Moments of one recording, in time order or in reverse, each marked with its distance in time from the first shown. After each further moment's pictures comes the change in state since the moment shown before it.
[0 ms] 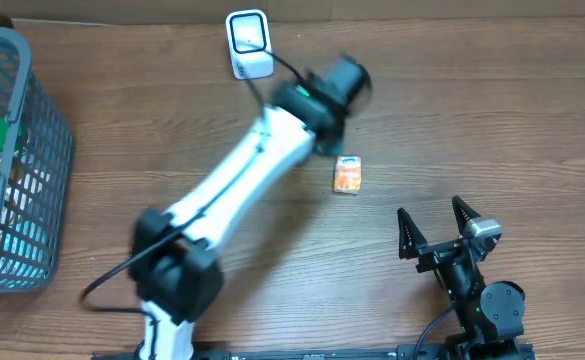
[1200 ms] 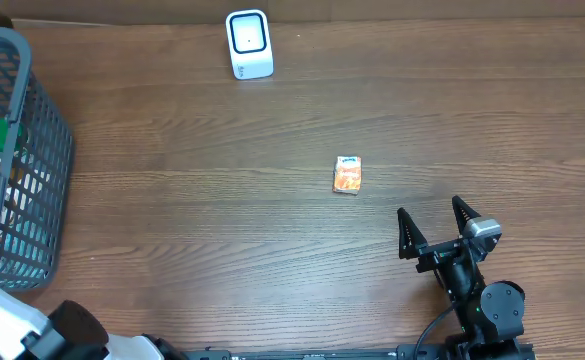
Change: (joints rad) left arm 1.389 -0.321 0.117 -0.358 0.139 0.060; right arm 0.000 0.000 0.000 0.000 0.000 0.000
